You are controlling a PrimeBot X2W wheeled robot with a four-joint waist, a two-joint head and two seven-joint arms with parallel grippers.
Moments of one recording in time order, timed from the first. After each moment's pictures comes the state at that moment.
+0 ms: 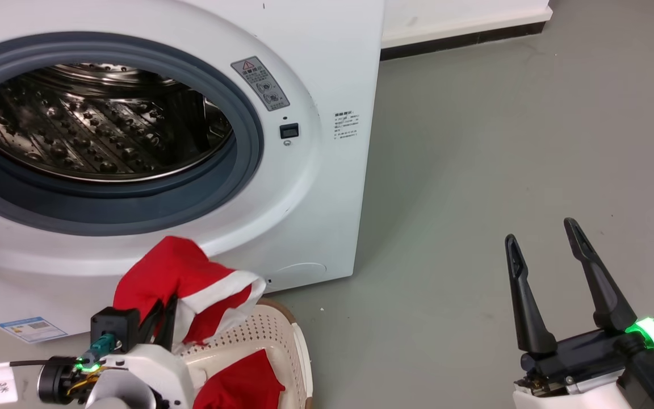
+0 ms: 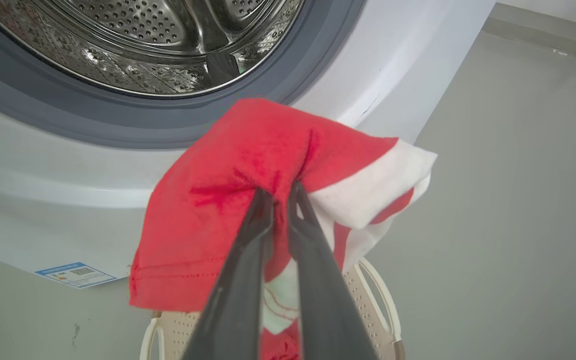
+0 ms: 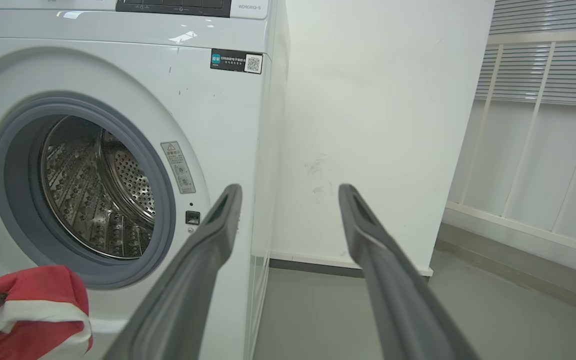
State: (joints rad) left arm -0.19 0.51 -0.54 0.31 -0.65 0.21 -0.17; right arm 0.09 -0.05 0.11 -0.33 -0.03 0.13 -0.26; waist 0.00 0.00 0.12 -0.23
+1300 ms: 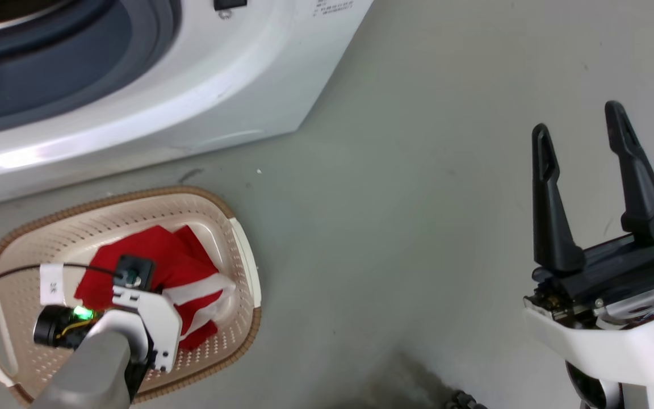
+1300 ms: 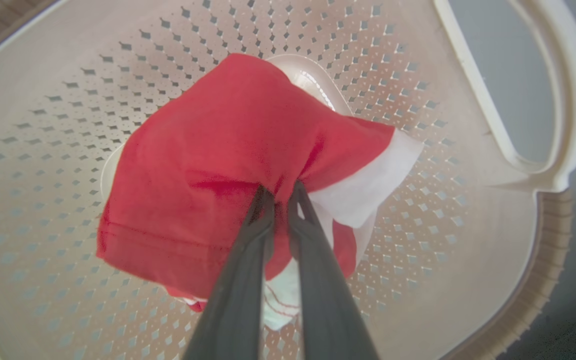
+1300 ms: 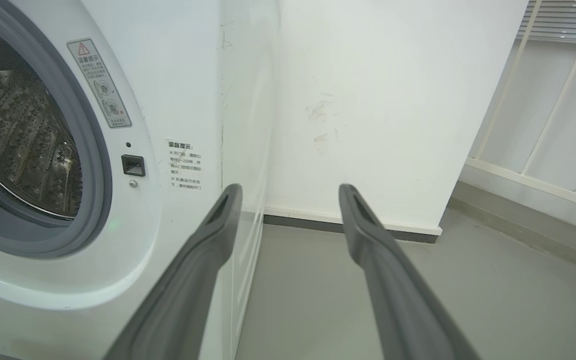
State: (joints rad) left arm -0.61 0.38 -0.71 1.04 -0.56 0.01 -0.07; right arm -0.19 -0.05 0.13 -0.39 0.05 0.13 -0.26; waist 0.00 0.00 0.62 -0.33
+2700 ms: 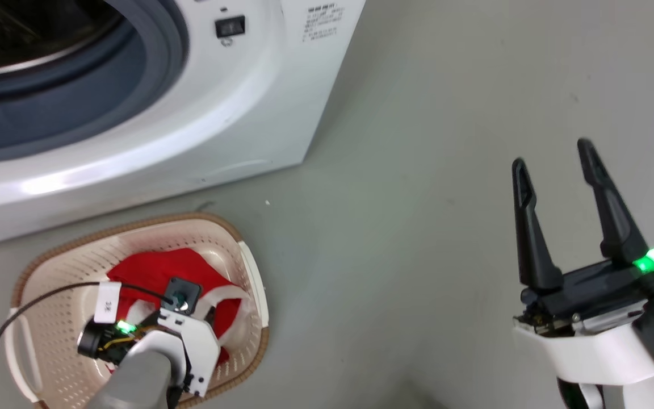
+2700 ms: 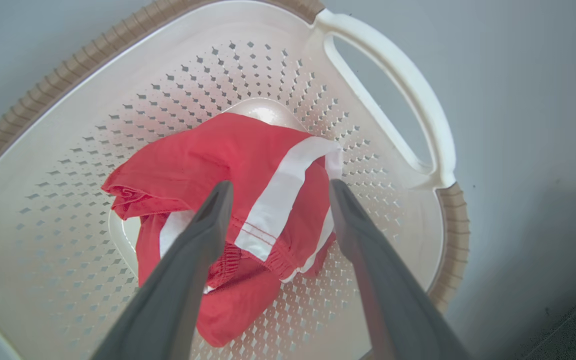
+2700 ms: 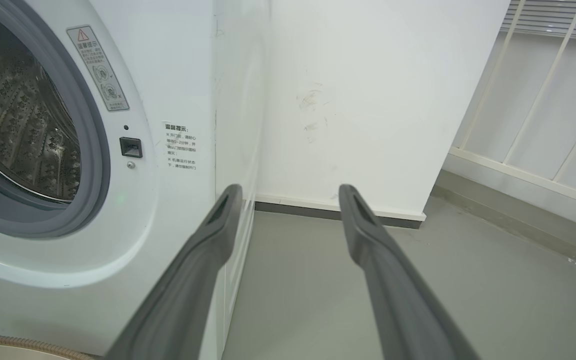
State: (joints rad) left arm -0.67 0.23 -0.82 1.28 -0.51 -0.02 -0.21; right arm -0.14 -0.05 0.12 -0.31 0.02 0.13 -0.26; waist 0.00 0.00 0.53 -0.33
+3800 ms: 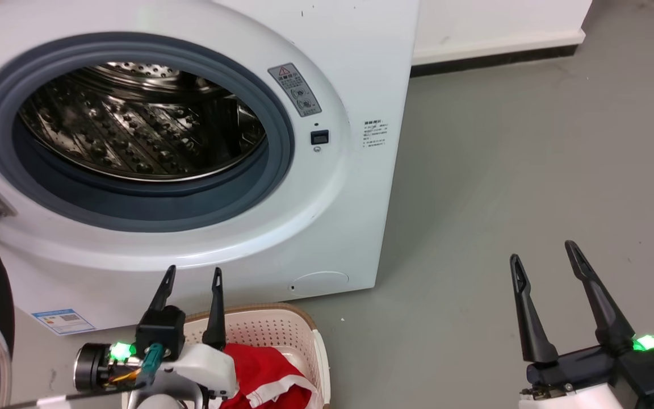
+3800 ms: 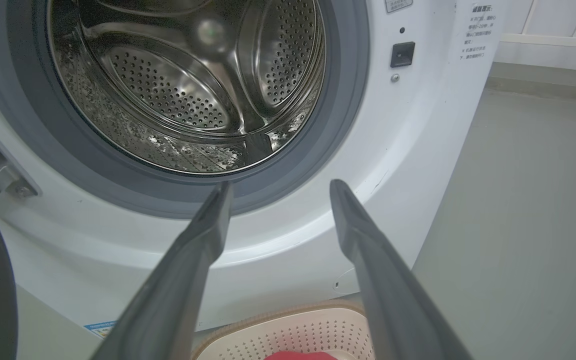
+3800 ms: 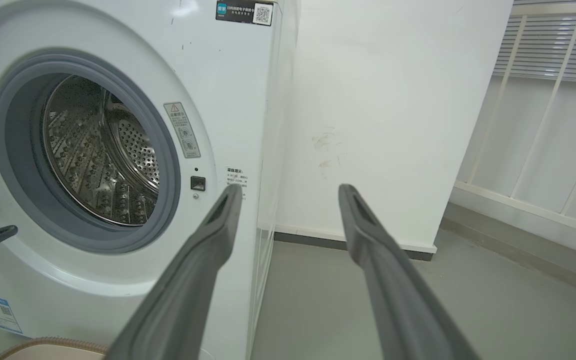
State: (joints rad) left arm -0.18 0.27 -0.37 0.32 -0.28 0.25 -0.26; right arm 0.11 -0.05 0.08 -0.24 -0.06 0.13 -0.26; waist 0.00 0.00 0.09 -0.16
